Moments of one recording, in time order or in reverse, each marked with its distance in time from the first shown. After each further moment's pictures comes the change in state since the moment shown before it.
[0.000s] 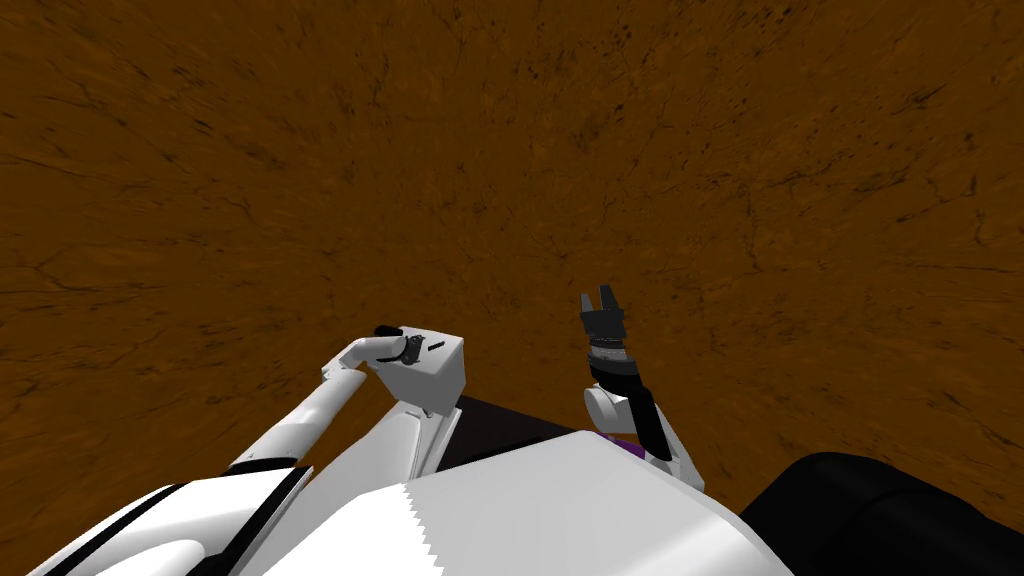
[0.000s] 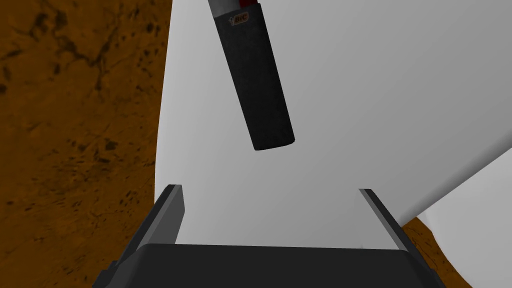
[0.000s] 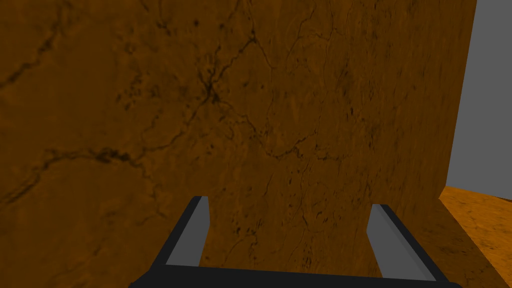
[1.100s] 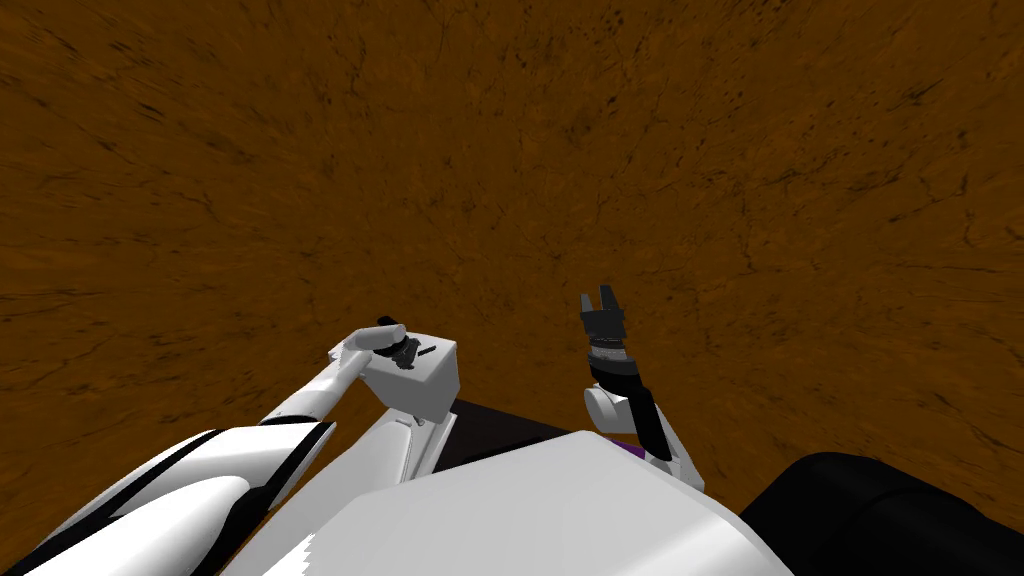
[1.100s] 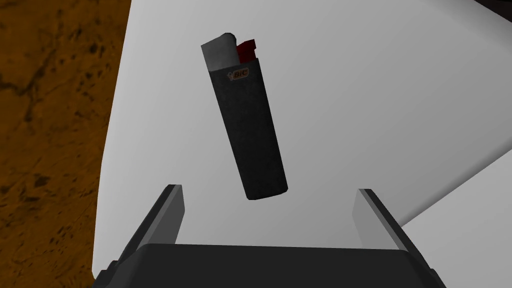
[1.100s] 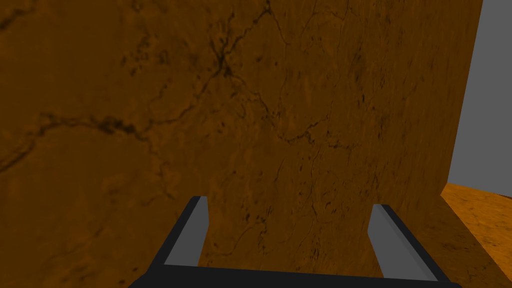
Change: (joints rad) left arm -0.187 0.017 -0.023 0.276 0.061 0.186 -0.021; right arm 0.000 0.000 0.000 0.000 0.000 0.000 0.000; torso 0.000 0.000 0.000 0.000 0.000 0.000
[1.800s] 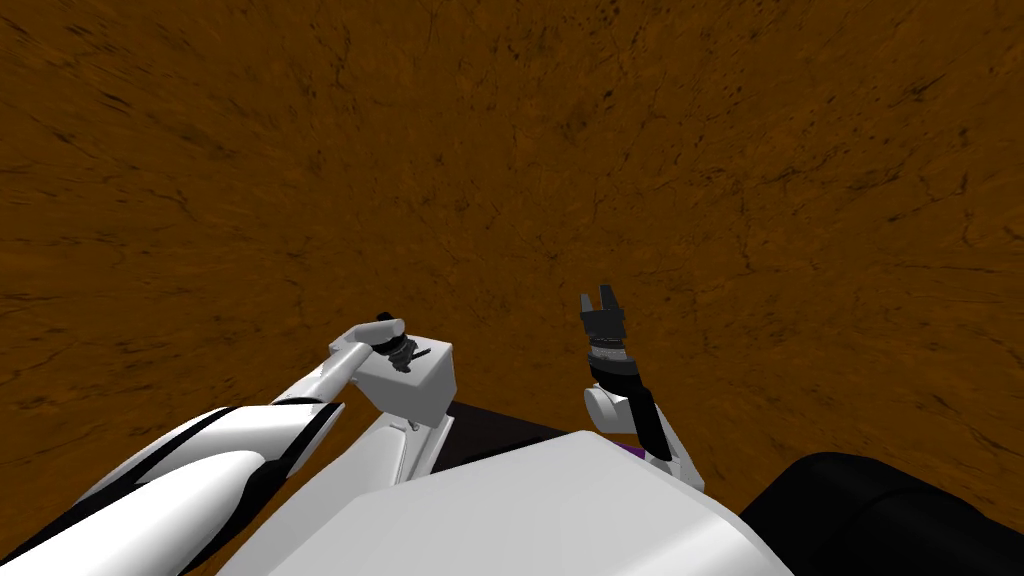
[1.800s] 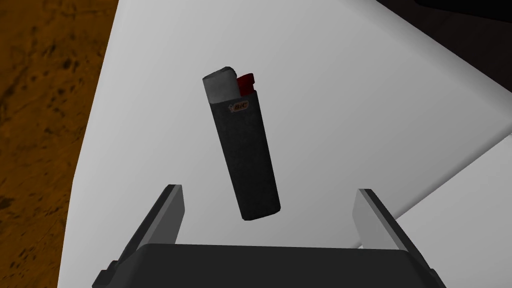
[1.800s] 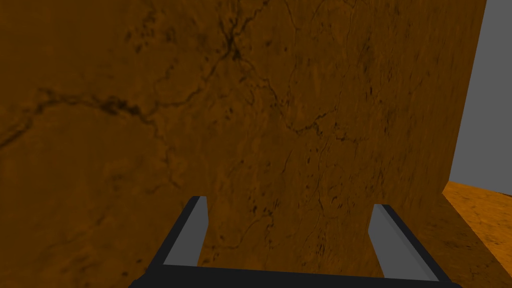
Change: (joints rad) left arm -0.100 0.010 -0.014 0.154 0.028 0.091 -0.013; right arm 0.000 0.000 0.000 0.000 0.000 0.000 0.000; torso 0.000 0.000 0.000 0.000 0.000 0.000
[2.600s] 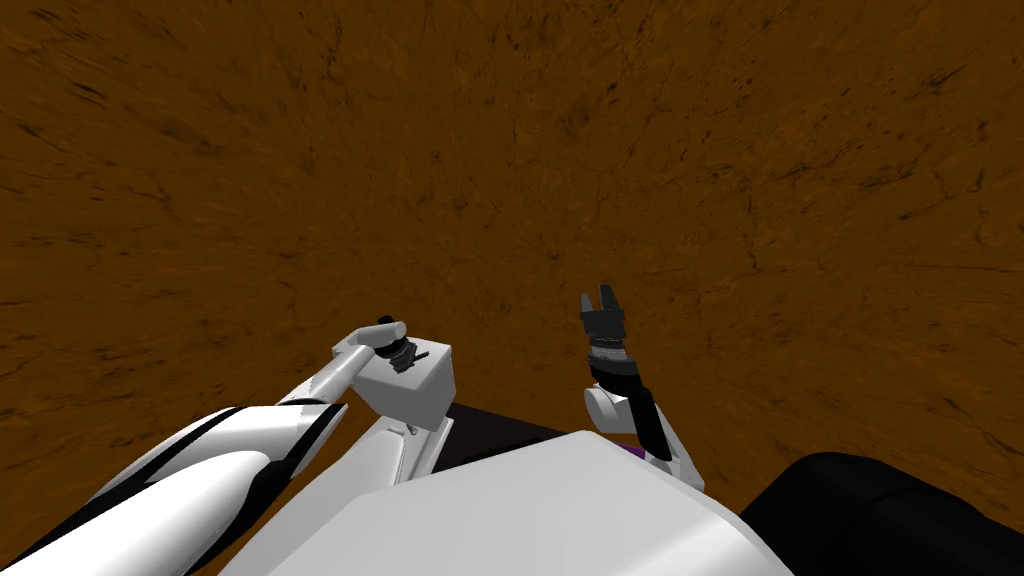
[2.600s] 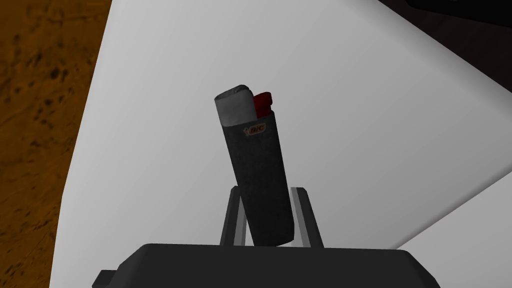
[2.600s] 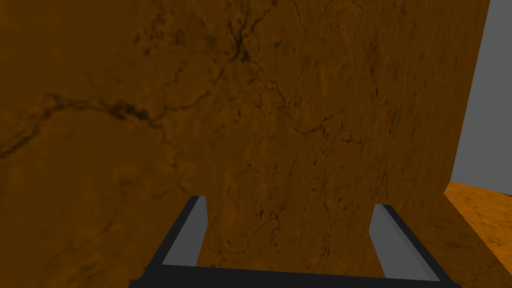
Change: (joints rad) left arm 0.006 -0.019 0.003 0.034 -0.011 -0.020 0.000; right arm 0.000 0.000 0.000 0.000 0.000 0.000 0.000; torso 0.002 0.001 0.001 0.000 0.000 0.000
